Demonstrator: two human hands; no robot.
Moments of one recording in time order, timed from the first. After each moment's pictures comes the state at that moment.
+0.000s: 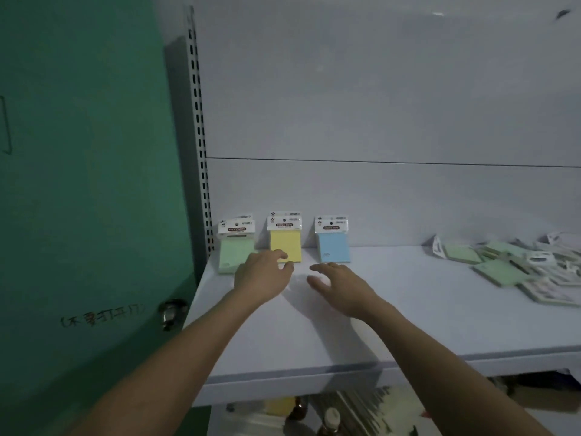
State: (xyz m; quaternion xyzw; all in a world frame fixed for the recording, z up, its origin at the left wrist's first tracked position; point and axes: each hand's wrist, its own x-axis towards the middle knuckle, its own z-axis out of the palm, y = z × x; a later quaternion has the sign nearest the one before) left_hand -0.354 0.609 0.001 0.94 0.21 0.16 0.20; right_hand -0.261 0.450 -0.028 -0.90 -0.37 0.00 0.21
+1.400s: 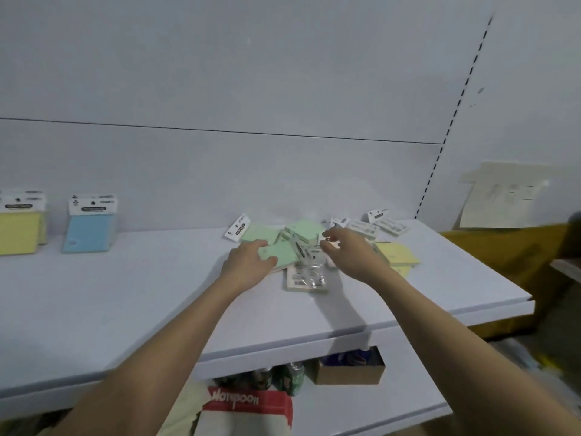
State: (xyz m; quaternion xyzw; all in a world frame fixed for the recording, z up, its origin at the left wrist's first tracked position) left_hand -0.066 0.225 -0.045 0.91 0.18 0.10 0.35; right_hand 0.011 0.020 -0.006 -0.93 -0.26 -0.03 0.27
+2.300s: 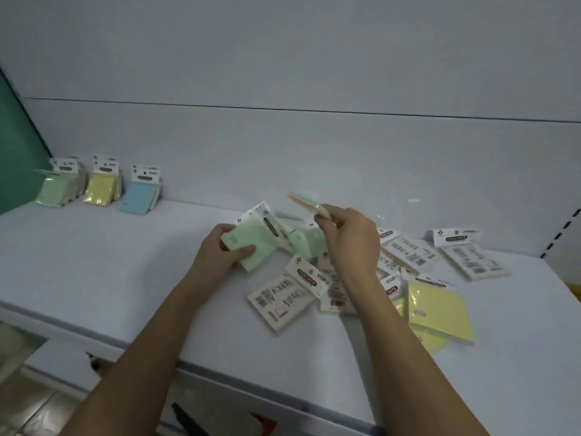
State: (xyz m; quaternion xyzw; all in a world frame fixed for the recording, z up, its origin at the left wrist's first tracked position) left_hand -0.036 0.194 -0.062 0.69 0.32 0.34 0.55; right_hand 0.133 0.043 -0.029 -0.80 -0.34 -0.11 0.48
